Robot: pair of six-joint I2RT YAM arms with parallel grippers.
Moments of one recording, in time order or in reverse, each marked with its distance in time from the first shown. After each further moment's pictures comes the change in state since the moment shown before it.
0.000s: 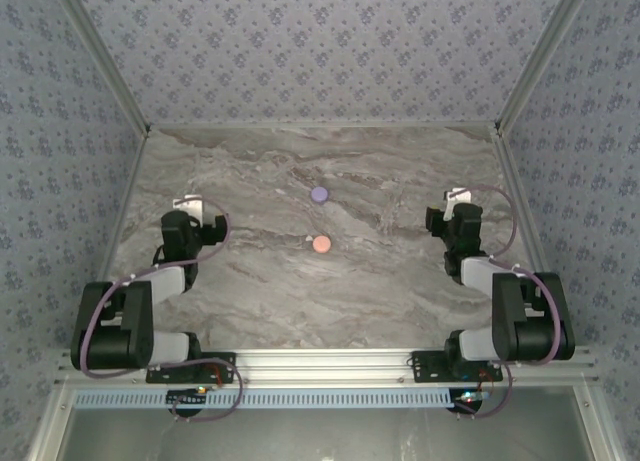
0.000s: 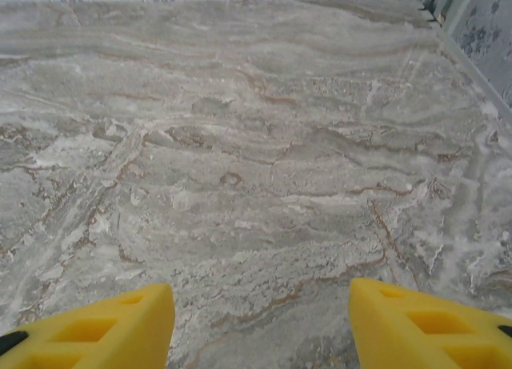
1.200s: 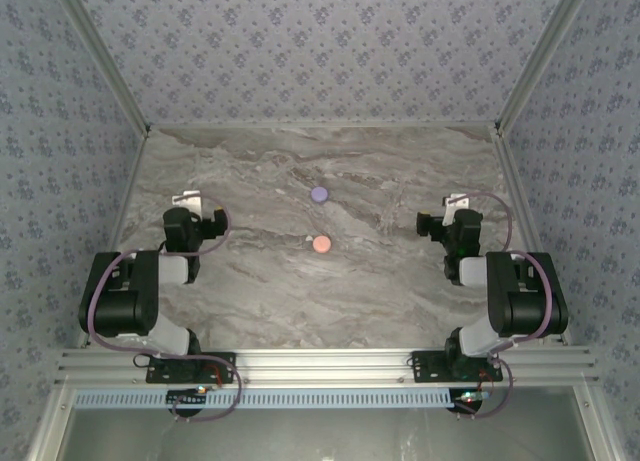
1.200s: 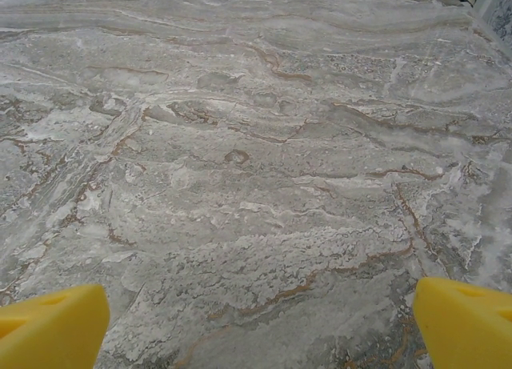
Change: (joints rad) left arm 0.021 0.176 0.038 0.161 -0.033 -0.024; right arm -0.031 0.134 -0.036 0.163 -0.069 -0.019
